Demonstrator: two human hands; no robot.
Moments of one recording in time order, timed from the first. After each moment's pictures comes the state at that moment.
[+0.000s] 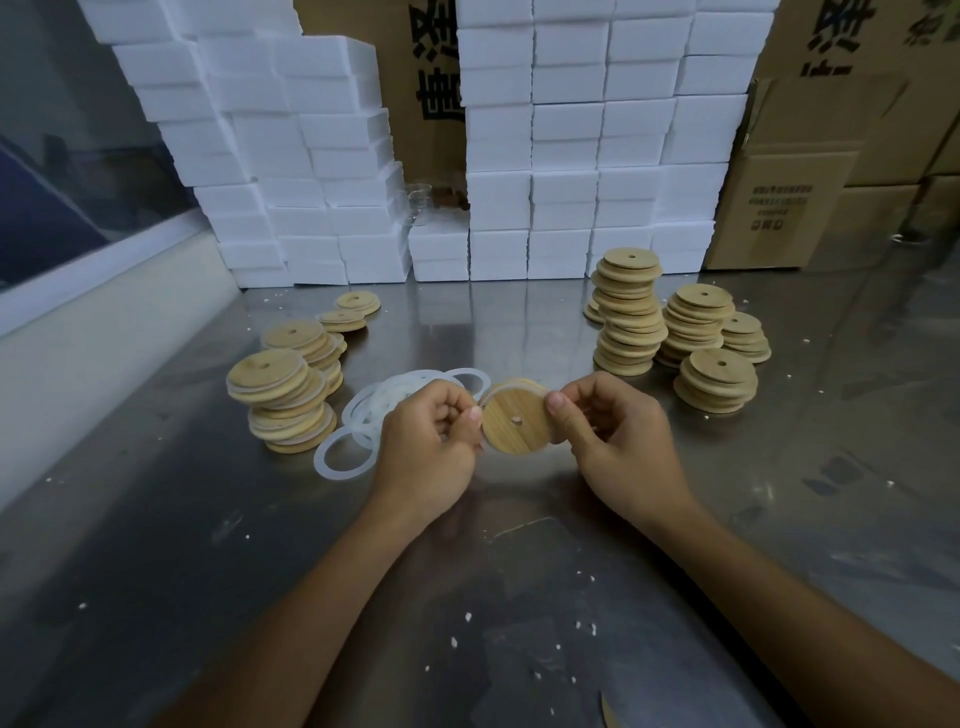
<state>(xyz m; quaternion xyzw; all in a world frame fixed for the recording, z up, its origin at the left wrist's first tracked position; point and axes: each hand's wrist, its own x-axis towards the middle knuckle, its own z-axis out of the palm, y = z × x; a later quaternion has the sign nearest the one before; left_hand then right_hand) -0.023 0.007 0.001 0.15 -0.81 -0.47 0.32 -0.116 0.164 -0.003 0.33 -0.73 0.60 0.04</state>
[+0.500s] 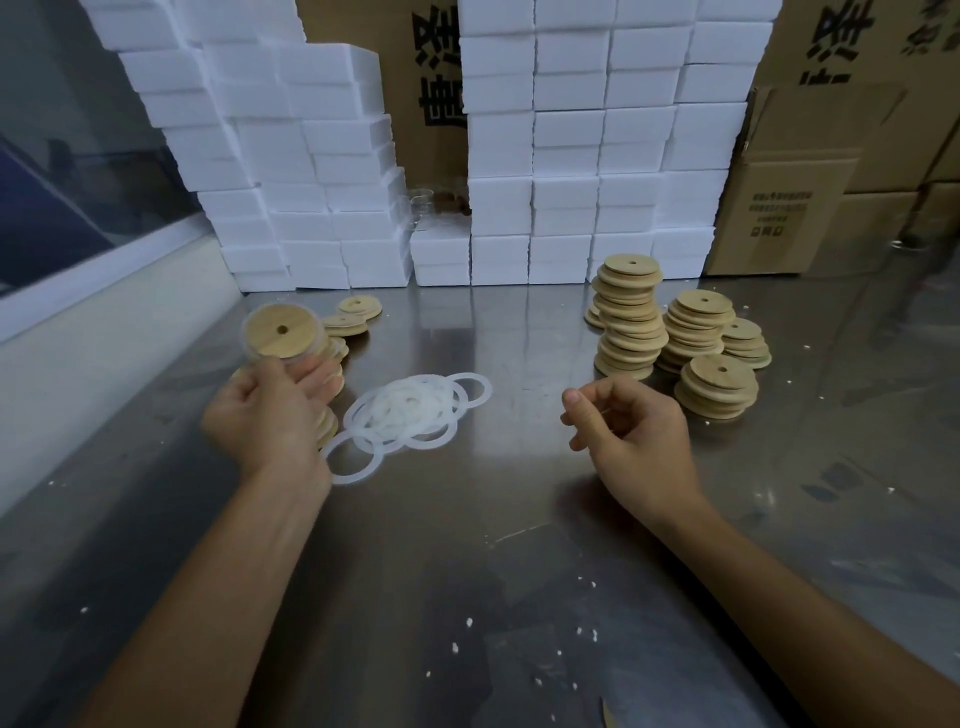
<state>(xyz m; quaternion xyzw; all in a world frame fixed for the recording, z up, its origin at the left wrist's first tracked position) -0.007 -0.058 0.036 0.36 -0.40 -0.64 0.55 -0.119 0.169 0.001 0.28 -0.74 0.61 0.06</state>
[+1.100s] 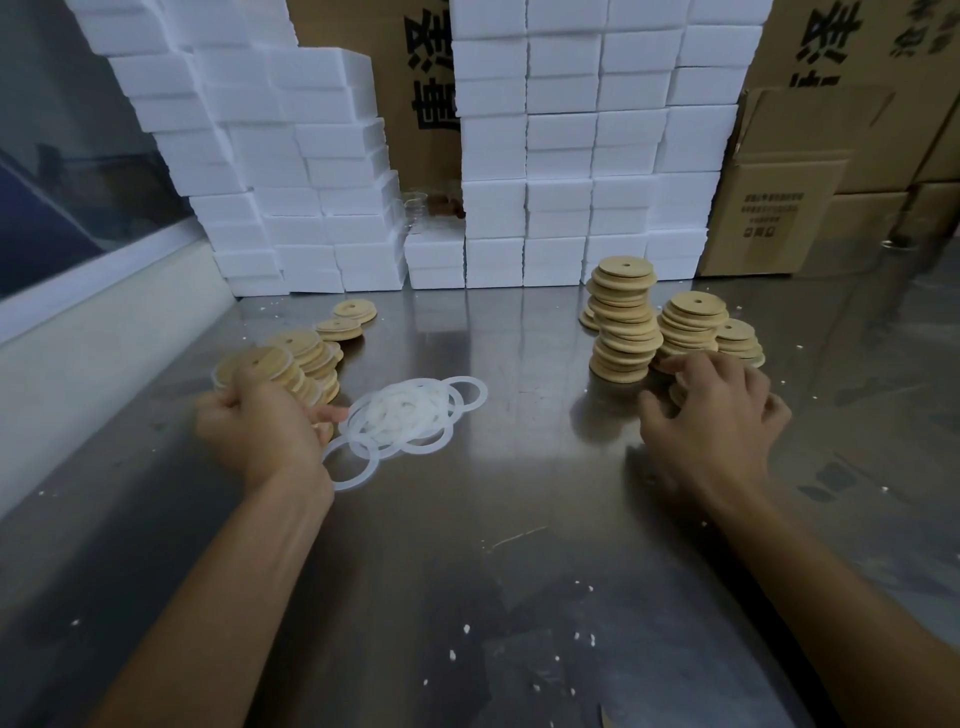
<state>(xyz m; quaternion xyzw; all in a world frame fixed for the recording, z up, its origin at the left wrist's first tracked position) -0.007 -0.053 0.038 0.42 -0.42 -0.57 0.57 -0.162 0.207 0.001 0.14 -0.92 0.30 0.20</state>
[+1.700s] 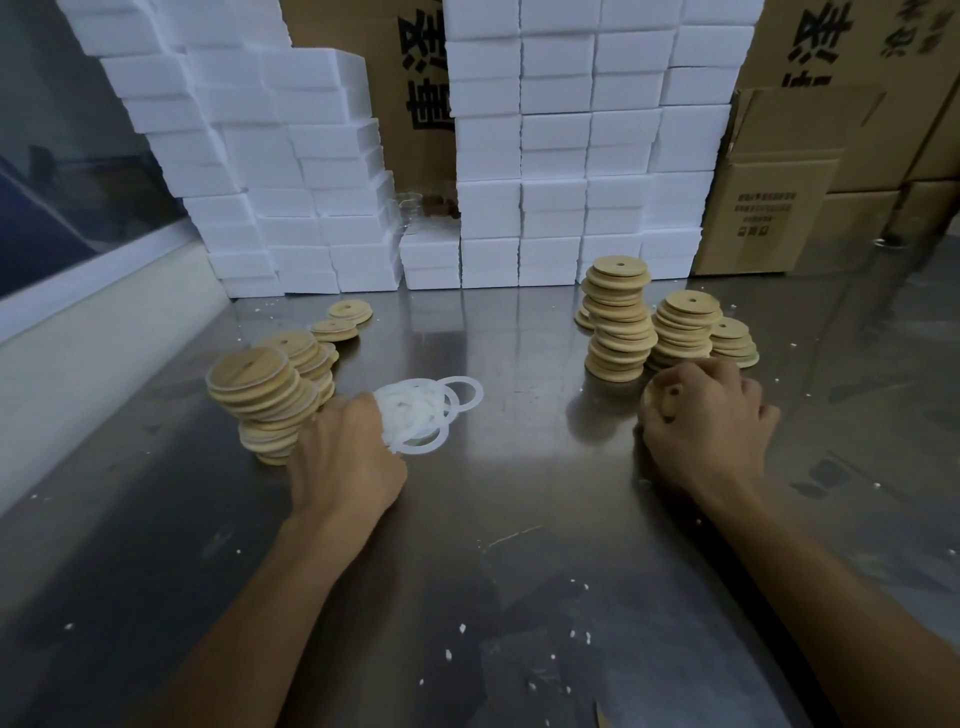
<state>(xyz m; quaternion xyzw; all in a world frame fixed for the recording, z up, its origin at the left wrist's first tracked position) -0.003 -0.024 0.021 0.36 -0.91 -0.10 0.19 -0.166 0.209 0.000 0.12 -0.94 0.25 0.18</state>
